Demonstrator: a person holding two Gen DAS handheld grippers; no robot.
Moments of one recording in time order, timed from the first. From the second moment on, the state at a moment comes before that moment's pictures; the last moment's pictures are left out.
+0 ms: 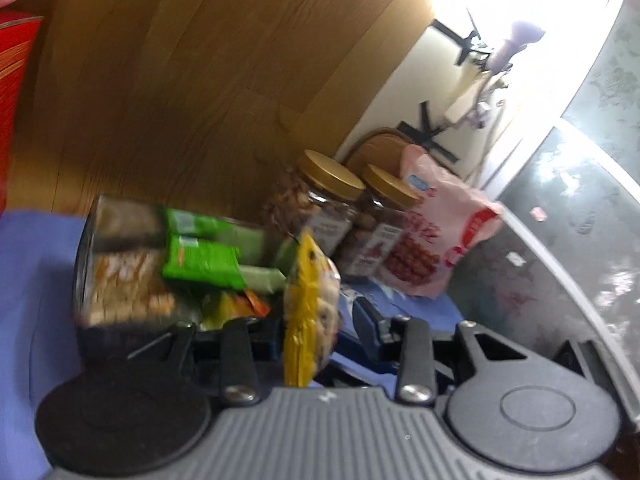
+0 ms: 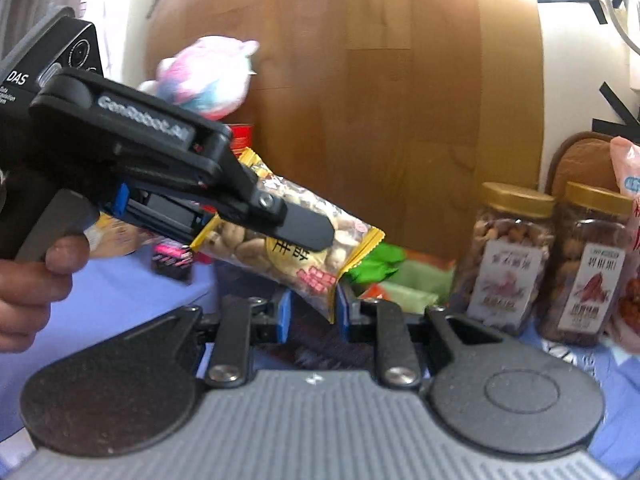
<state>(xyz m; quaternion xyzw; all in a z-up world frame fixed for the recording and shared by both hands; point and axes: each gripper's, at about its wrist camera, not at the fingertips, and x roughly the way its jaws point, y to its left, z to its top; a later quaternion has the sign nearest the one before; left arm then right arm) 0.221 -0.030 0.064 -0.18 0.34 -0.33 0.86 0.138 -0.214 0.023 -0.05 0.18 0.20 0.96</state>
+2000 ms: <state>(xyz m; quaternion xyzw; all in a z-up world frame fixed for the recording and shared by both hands) 0.043 -0.020 0.033 -0.01 0.34 -0.06 0.94 0.011 -0.229 0.007 0.23 0.27 0.18 0.92</state>
